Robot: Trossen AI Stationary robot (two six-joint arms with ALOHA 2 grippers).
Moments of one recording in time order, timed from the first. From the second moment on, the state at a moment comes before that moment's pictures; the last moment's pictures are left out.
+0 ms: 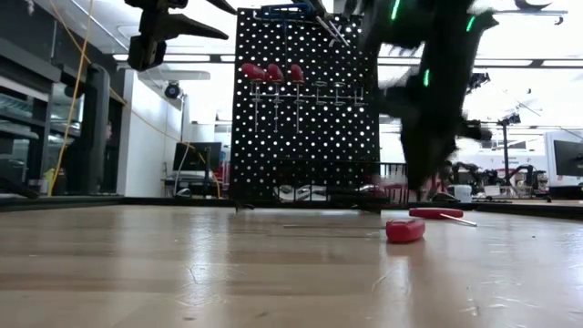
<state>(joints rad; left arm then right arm) -0.33 1.14 0.76 -0.04 -0.47 -1.10 0.13 1.71 1.02 -0.75 0.25 1.15</state>
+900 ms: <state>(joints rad) -0.28 1.14 0.76 0.00 -0.48 -1.05 0.45 1.38 1.27 0.57 1.48 -0.35</state>
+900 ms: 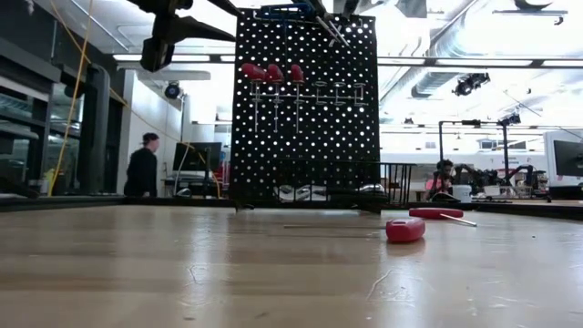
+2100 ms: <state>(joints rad) -0.27 1.14 0.76 -0.04 -0.37 -0.77 0.03 1.60 1.20 0.48 1.22 0.05</state>
